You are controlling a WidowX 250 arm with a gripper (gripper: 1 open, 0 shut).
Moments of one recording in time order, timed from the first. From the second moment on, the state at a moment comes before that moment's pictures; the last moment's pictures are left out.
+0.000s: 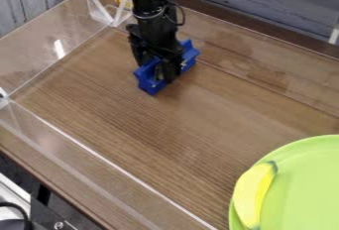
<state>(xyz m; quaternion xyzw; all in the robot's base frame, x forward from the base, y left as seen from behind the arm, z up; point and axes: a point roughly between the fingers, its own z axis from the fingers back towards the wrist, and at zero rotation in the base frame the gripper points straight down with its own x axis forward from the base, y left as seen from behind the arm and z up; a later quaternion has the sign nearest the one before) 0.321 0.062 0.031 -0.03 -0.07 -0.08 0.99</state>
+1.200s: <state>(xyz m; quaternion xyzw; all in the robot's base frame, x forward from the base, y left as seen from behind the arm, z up) 0.324 0.058 0.031 -0.03 -0.06 -0.08 0.99</state>
